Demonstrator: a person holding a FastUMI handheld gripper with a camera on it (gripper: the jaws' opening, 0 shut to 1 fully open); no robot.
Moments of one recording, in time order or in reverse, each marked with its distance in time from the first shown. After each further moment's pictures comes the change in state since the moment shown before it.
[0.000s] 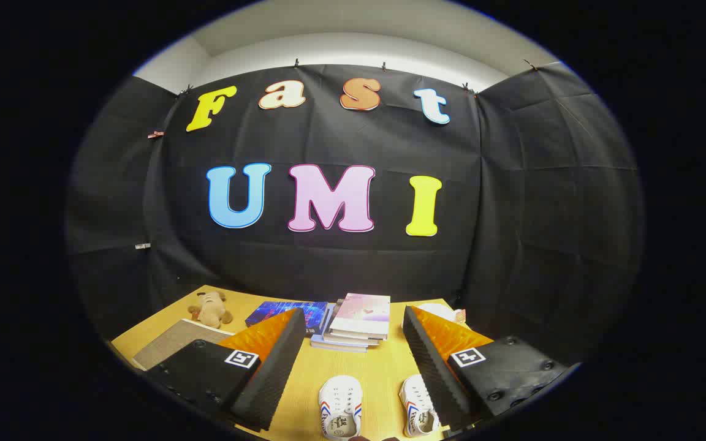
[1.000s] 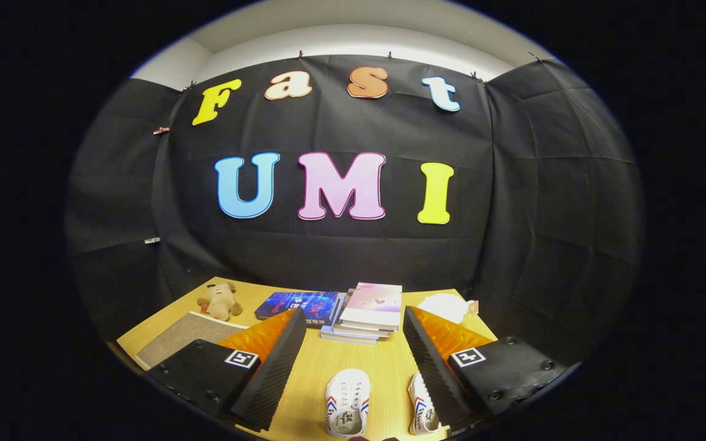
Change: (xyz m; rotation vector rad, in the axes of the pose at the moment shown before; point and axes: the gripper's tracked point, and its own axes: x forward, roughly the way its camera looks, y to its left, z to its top) arm 0.009 0.006 -0.019 0.002 0.066 0.054
